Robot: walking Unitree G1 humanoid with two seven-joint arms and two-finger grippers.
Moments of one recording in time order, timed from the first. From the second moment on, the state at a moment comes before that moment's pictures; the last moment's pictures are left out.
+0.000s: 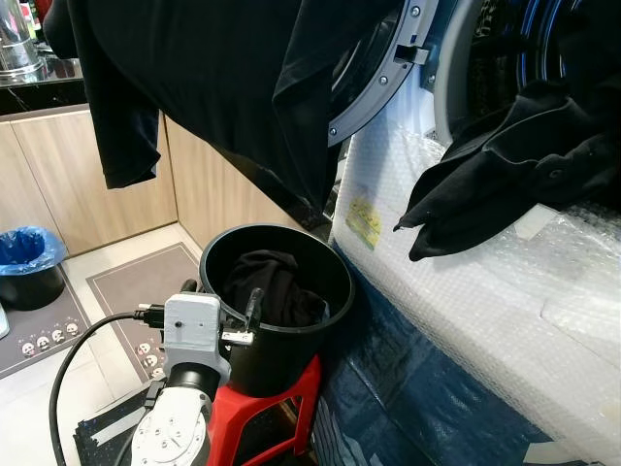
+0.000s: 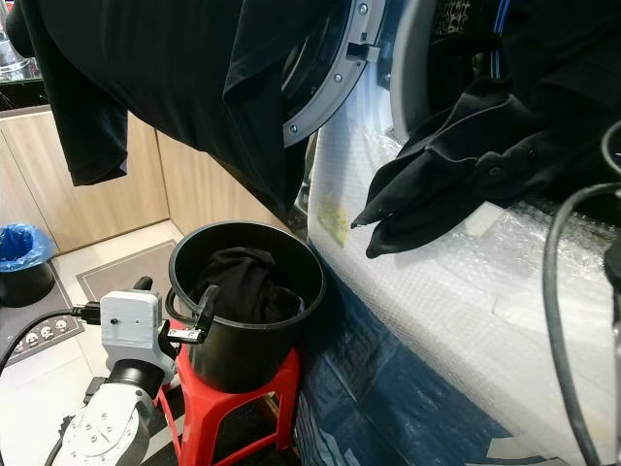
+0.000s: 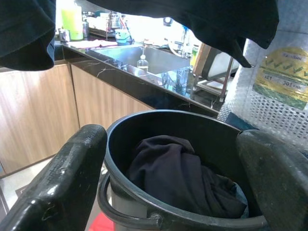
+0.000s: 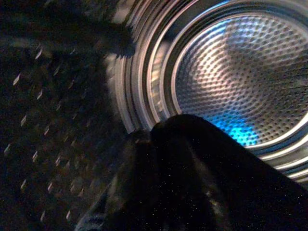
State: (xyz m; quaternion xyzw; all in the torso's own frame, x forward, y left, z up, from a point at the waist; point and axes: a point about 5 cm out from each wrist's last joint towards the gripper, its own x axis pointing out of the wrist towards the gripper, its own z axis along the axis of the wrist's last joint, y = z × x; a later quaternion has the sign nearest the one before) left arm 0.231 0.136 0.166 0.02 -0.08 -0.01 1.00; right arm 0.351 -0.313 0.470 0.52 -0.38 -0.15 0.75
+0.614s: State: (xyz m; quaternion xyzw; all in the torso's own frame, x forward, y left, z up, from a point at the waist) left arm 0.223 0.138 0.167 0.02 -0.07 0.01 1.00; right arm 0.402 -0.247 0.411 0.30 -0.23 -0.12 0.92
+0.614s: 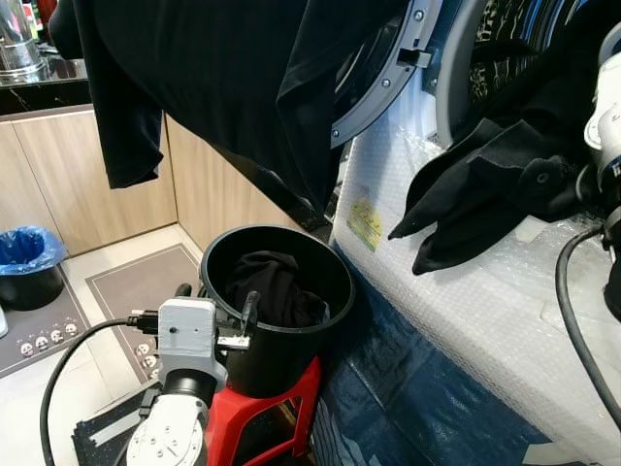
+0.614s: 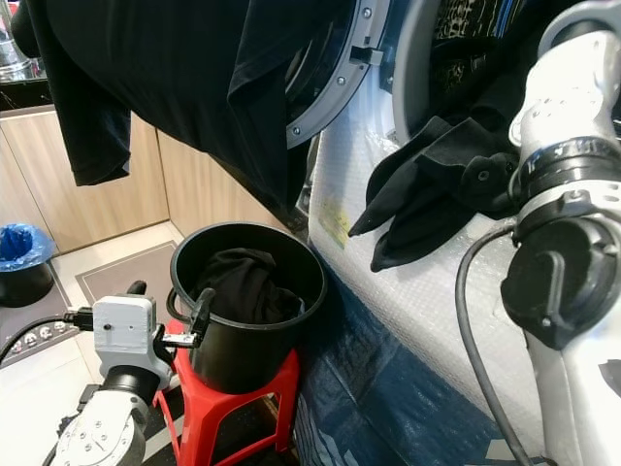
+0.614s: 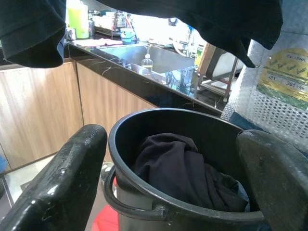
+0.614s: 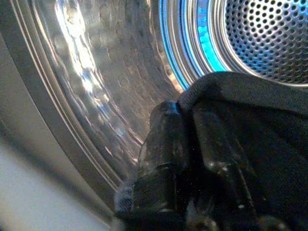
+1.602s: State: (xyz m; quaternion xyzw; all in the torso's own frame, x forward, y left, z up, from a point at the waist) left arm 0.228 0.138 0.178 0.02 -0.09 -0.01 1.00; right arm 0.399 -0.284 0.367 0.08 -0.06 -0.16 0.98
